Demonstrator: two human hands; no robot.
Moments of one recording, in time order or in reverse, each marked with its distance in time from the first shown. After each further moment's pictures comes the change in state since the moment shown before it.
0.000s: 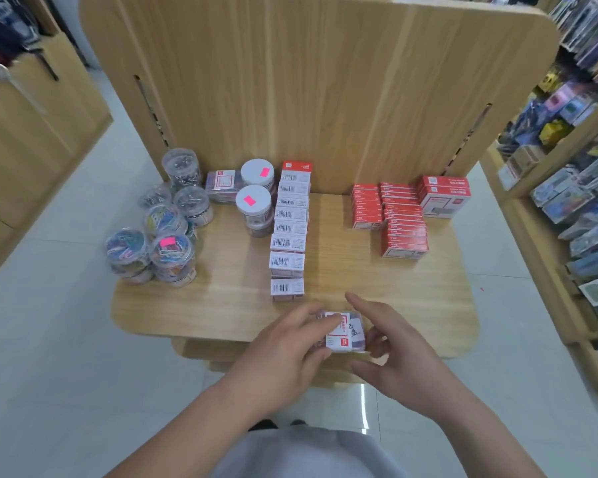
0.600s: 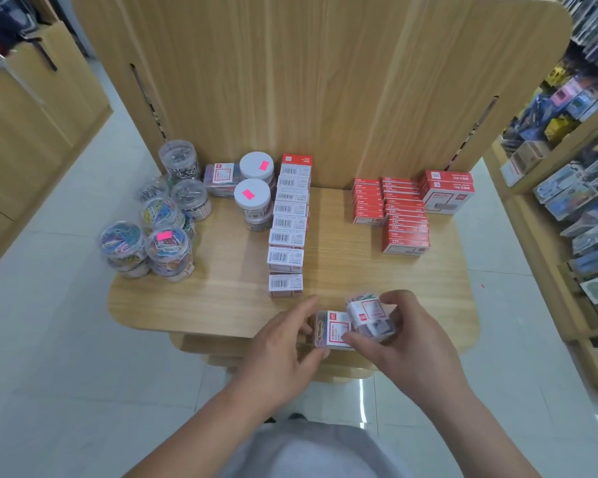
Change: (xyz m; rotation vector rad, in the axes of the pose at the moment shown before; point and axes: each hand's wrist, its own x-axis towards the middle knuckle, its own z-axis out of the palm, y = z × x) left_hand -0.007 -0.007 0.025 -0.170 0.123 -0.313; right_hand 0.001 -0.021 -0.006 -0.285 0.281 0.326
